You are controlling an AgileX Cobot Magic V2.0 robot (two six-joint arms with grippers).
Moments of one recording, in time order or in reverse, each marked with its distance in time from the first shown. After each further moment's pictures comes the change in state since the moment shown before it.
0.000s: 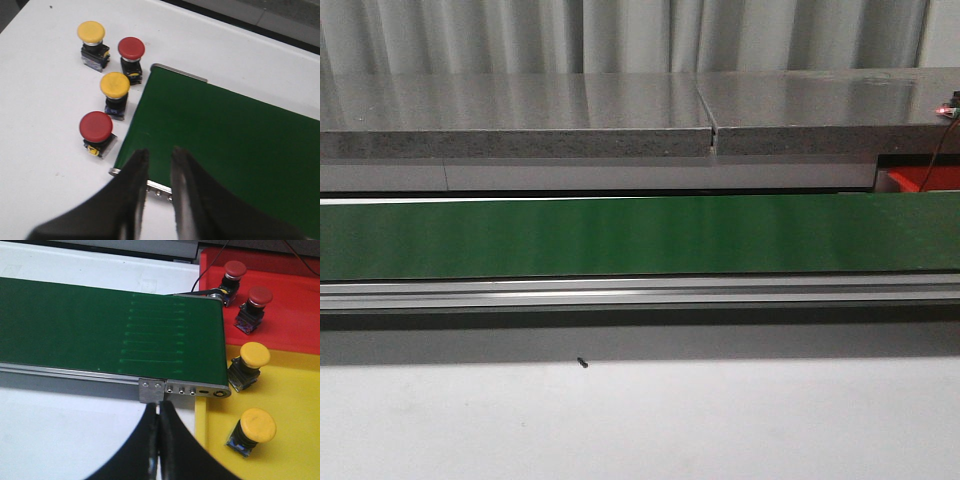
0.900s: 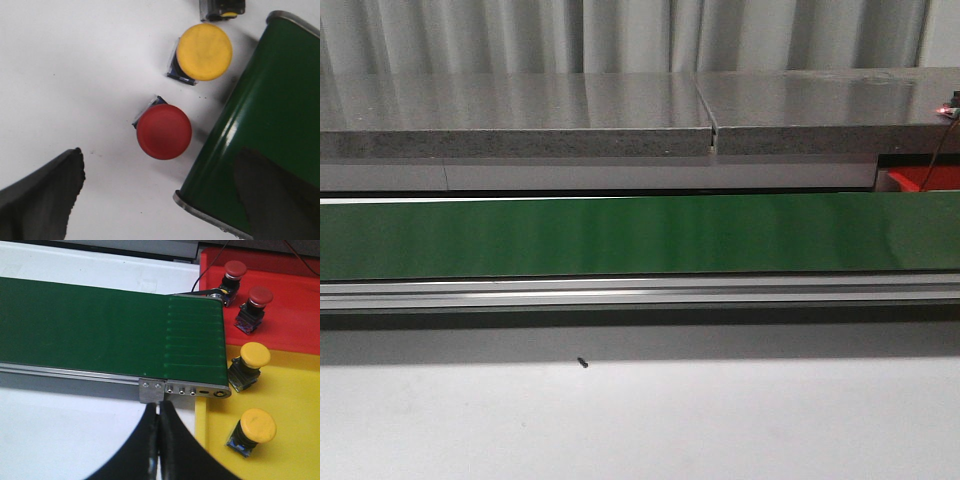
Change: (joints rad) left arm 0.107 0.665 -0.434 0.114 0.298 -0.083; right arm 0.000 0.000 0.000 0.000 0.000 0.000
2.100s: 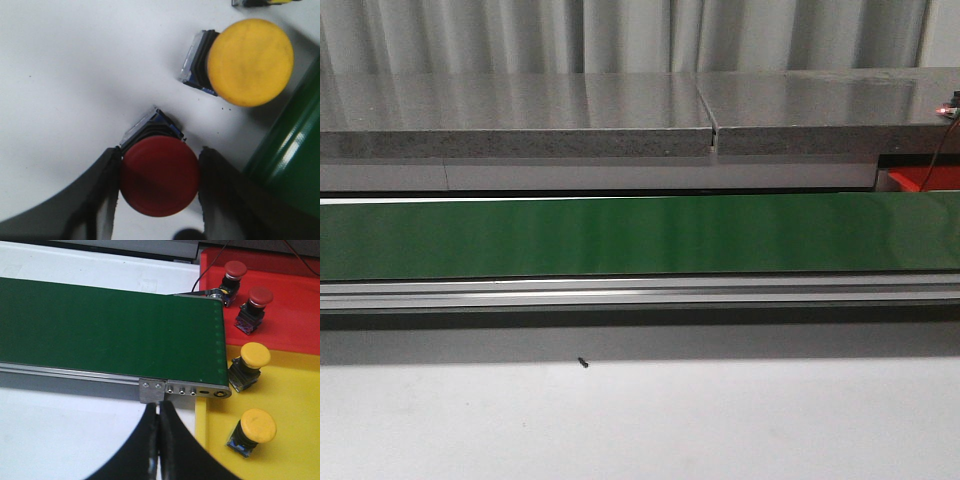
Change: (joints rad) left arm -0.002 0.160 -0.021 -0.008 -0.049 -0.009; right arm 0.000 0.000 0.000 0.000 0.000 0.000
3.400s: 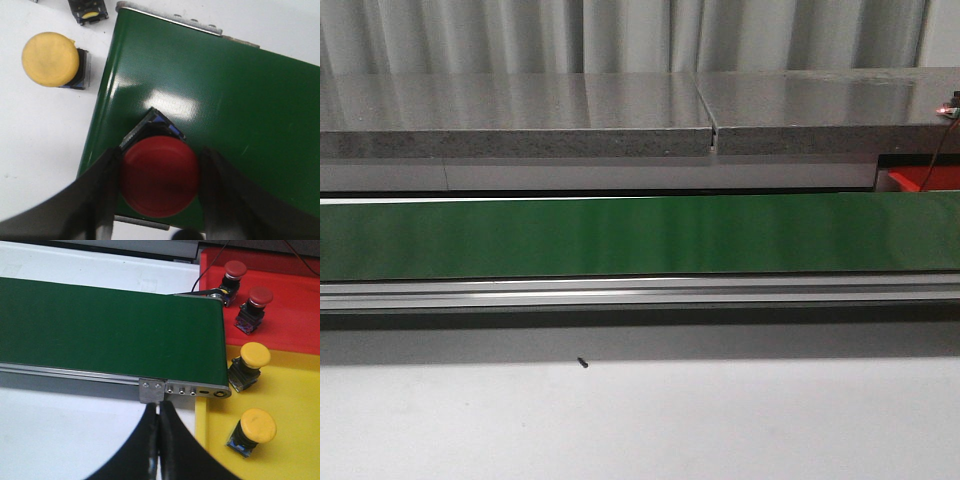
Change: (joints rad) left arm -0.240 -0.202 0.000 0.004 0.067 0.000; right arm 0.000 0.000 0.000 0.000 0.000 0.000
